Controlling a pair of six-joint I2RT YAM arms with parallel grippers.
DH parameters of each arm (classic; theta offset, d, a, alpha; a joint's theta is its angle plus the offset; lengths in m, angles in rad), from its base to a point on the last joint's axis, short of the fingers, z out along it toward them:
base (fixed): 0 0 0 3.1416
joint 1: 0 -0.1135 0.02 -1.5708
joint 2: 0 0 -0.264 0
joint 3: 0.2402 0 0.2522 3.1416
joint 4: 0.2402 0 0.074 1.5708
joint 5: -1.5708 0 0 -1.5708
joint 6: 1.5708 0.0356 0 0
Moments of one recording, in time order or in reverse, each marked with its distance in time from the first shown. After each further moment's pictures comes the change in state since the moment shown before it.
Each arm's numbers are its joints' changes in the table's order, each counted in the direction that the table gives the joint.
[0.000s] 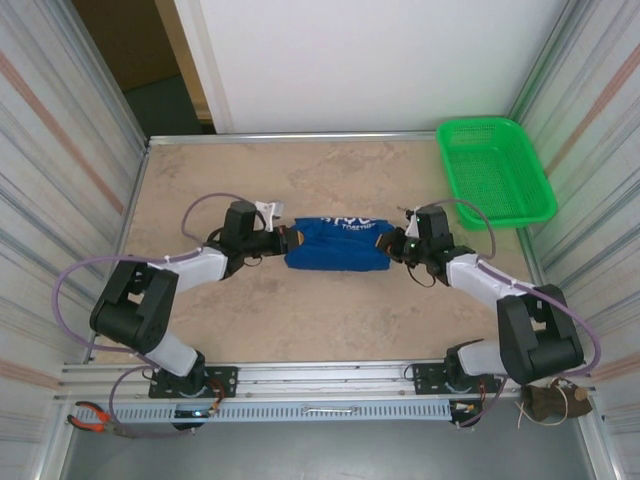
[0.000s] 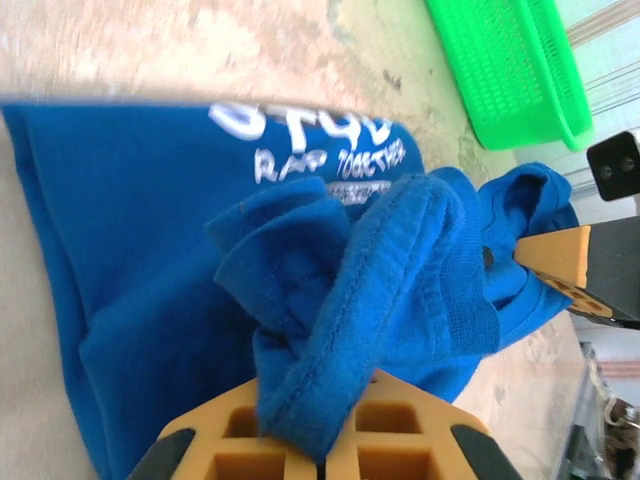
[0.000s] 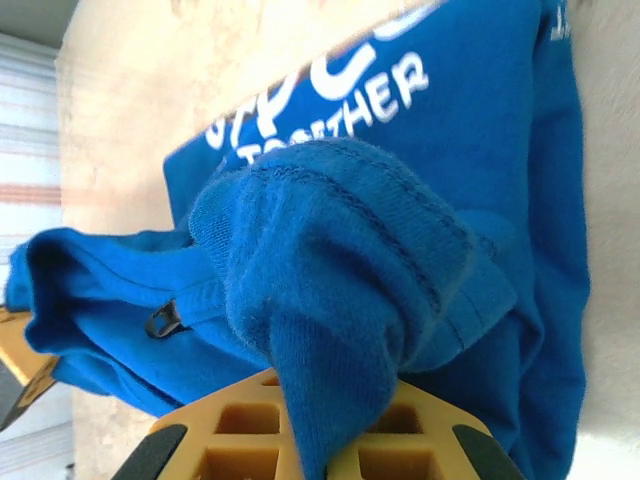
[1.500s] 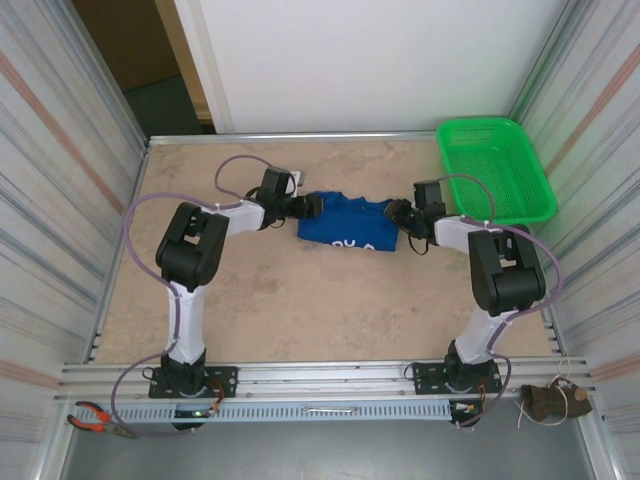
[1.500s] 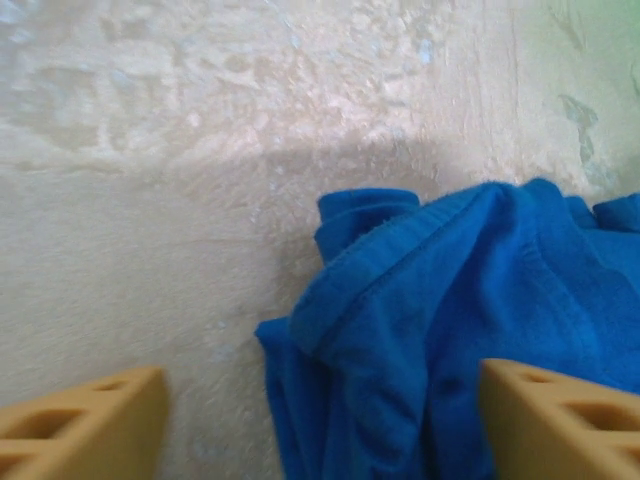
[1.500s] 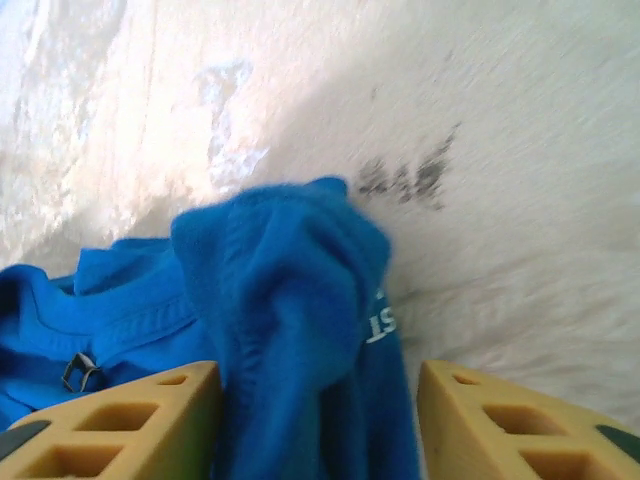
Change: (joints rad) left arm -0.003 -0.545 0.616 0.225 0.285 0.187; right arm 0.117 -0.409 0.297 -0.029 -0.264 -0.048
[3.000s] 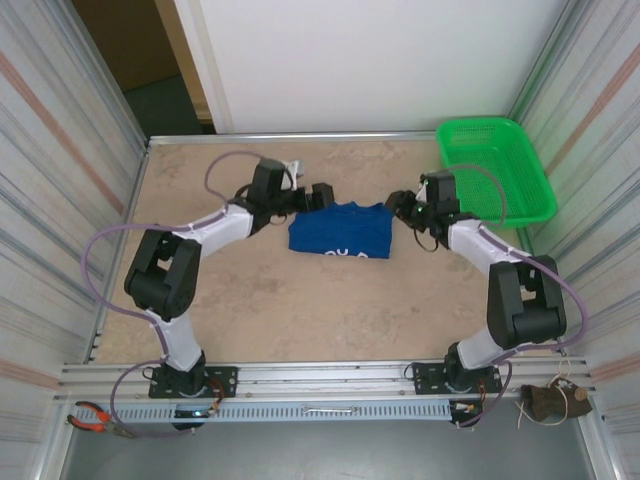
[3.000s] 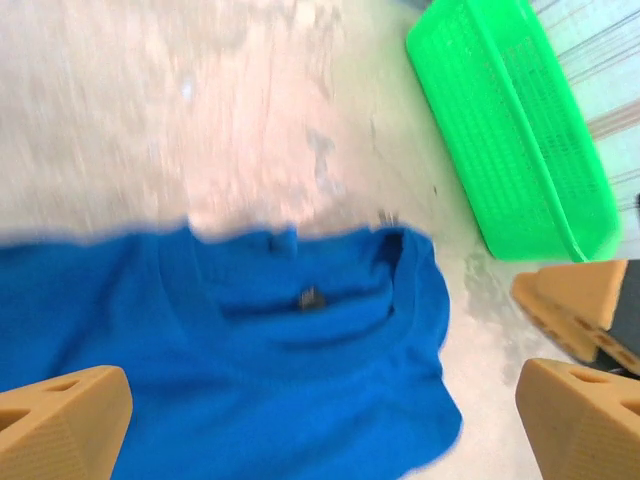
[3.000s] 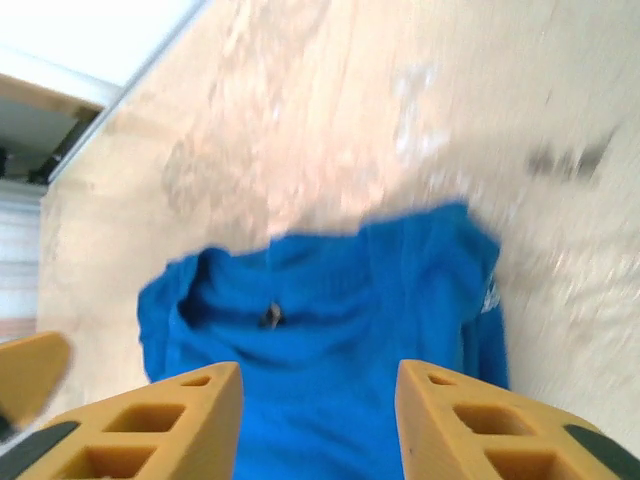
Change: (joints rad) left arm 0.060 0.272 -0.053 0.046 -0.116 -0.148; right arm 0.007 0.192 0.043 0.127 0.171 -0.029
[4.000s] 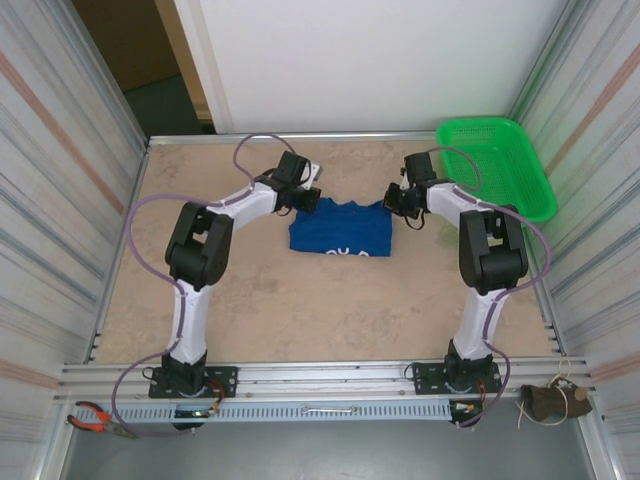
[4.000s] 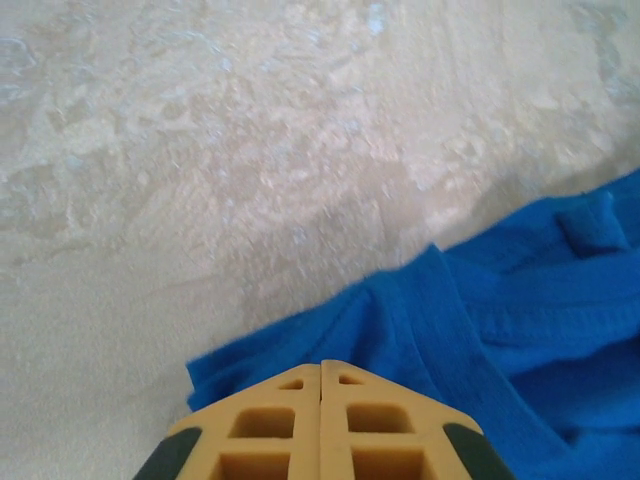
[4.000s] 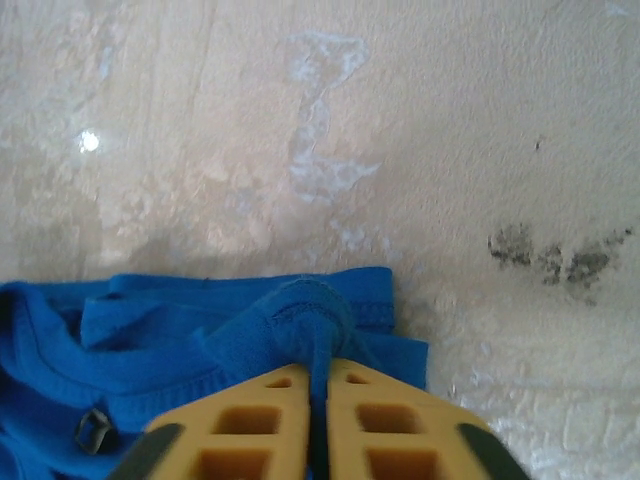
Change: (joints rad) left arm 0.006 -0.345 0.351 0.326 0.254 0.396; right arm -0.024 -0.413 0.371 0.262 -0.072 -0.174
